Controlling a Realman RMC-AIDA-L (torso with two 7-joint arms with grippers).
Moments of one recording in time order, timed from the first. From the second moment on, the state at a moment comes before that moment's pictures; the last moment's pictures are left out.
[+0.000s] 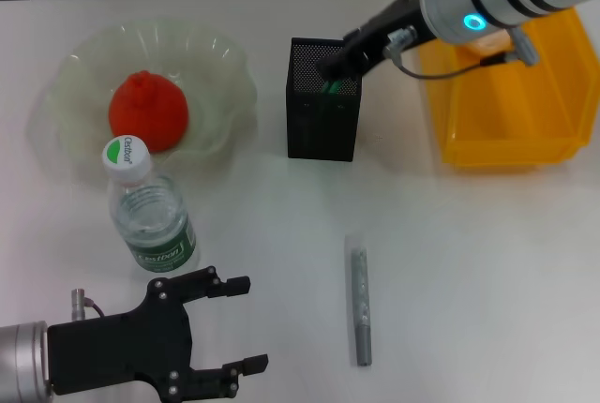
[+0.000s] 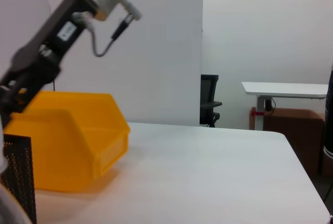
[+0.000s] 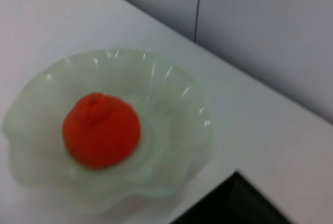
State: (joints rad) left arm -0.26 -2.07 0.97 0.43 1.79 1.69 -0.71; right arm 0.73 2.09 -1.56 -1.35 -2.54 -1.20 2.76
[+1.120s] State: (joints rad) left arm -0.26 -2.07 0.97 0.43 1.79 1.69 -0.71; right arm 0.62 2.09 -1.80 -1.40 -2.56 -1.43 2.93
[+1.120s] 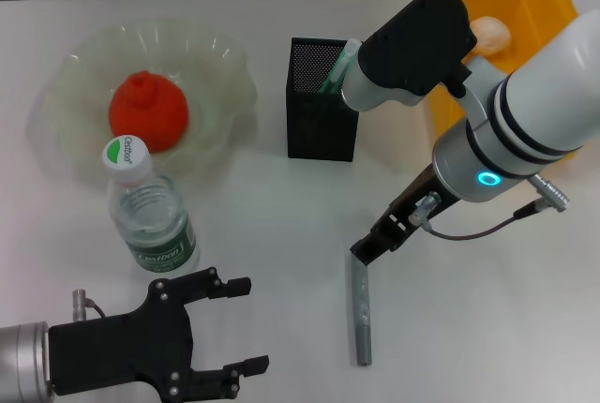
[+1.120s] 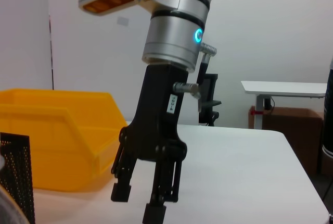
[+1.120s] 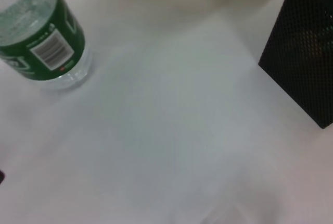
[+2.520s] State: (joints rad) left arm -0.27 -2.07 0.98 0.43 1.79 1.69 -0.71; right arm 0.65 2.09 -1.86 -1.33 -2.49 -1.36 2.94
